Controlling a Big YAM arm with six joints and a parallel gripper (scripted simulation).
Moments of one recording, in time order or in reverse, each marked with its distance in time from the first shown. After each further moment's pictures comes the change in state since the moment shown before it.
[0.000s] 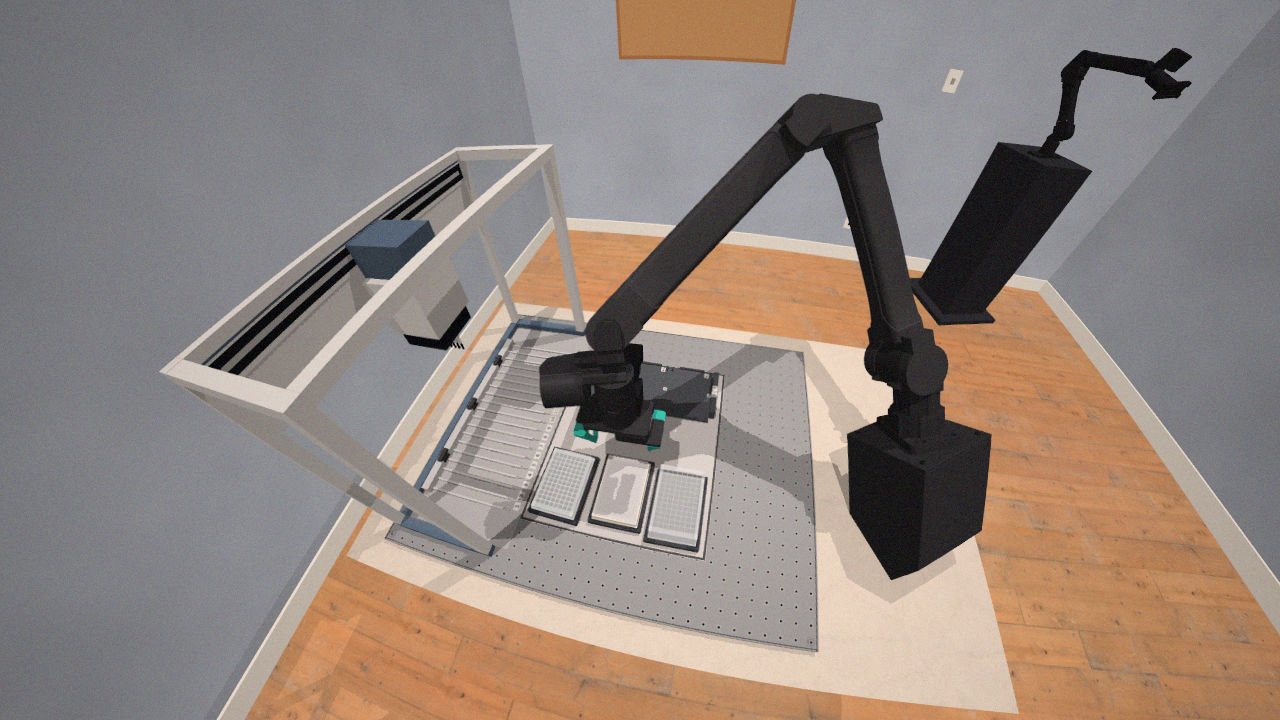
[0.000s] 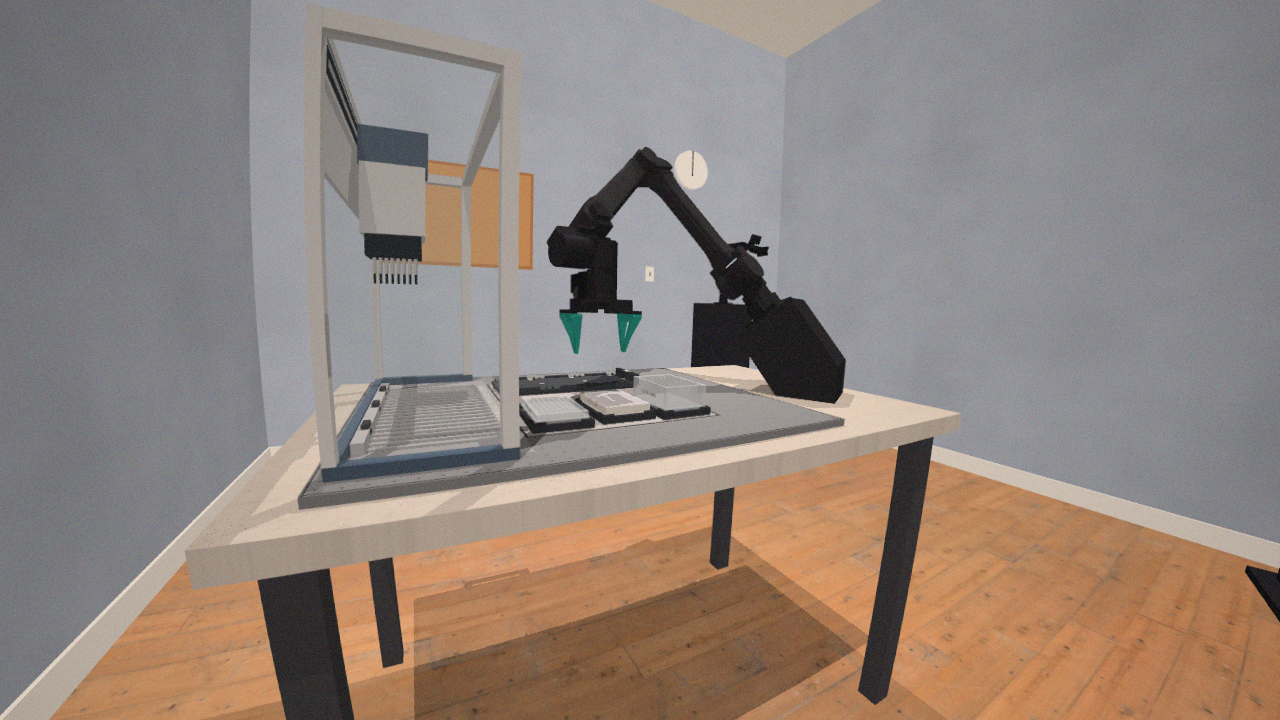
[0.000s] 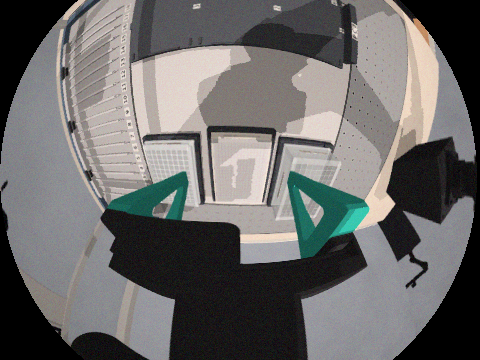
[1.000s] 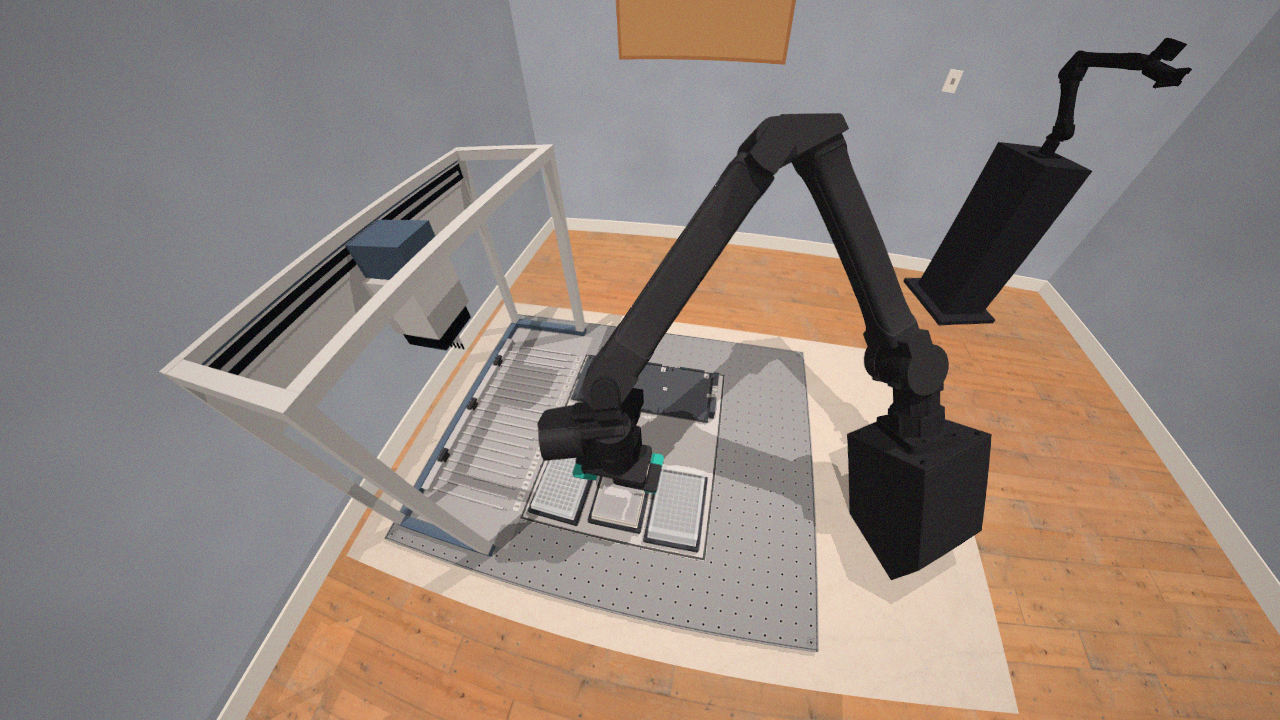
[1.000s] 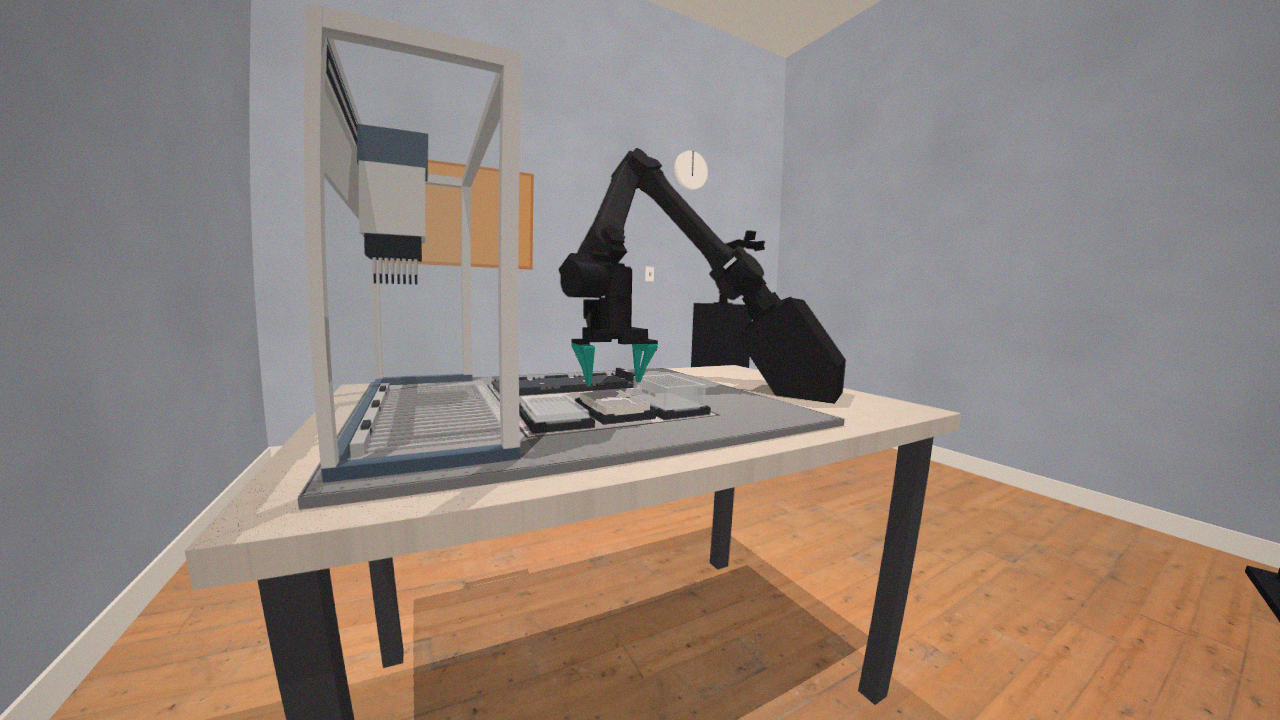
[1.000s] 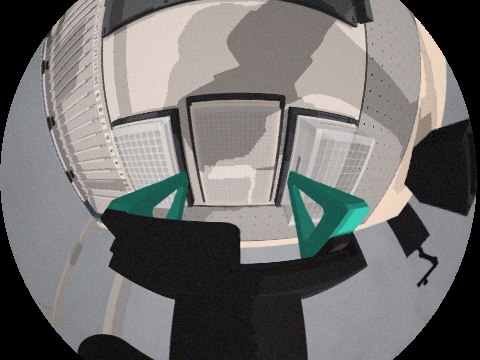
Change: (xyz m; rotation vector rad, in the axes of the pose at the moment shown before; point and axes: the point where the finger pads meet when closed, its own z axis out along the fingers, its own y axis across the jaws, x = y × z) arm 0.052 -0.005 0.051 0.005 -0.002 0.042
